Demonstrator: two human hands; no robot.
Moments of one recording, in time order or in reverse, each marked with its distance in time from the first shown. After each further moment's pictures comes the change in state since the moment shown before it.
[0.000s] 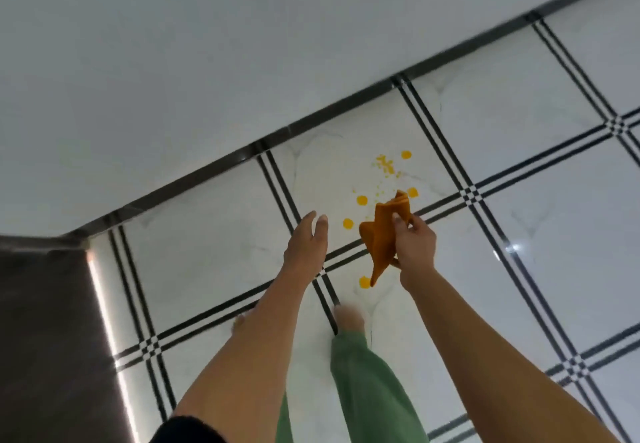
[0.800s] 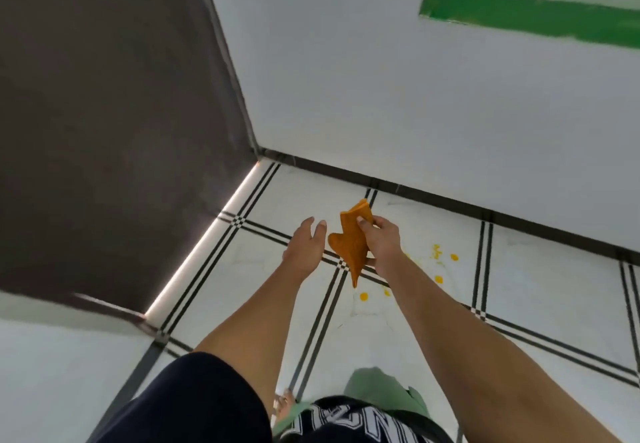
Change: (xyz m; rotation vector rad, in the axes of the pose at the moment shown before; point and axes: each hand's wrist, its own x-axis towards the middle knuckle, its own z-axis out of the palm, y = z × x) left_hand -0.433 0.017 0.077 -0.503 0.666 -0.119; right_hand -0.309 -0.026 -0.200 -0.533 -0.795 -0.336
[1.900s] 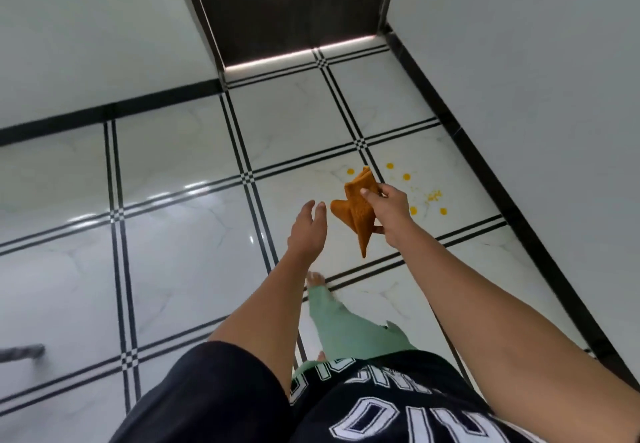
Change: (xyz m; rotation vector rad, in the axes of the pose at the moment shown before) left_hand -0.336 0.015 0.505 -0.517 0.627 -0.427; right_hand -0.061 0.138 -0.465 -0.669 -0.646 -0.082
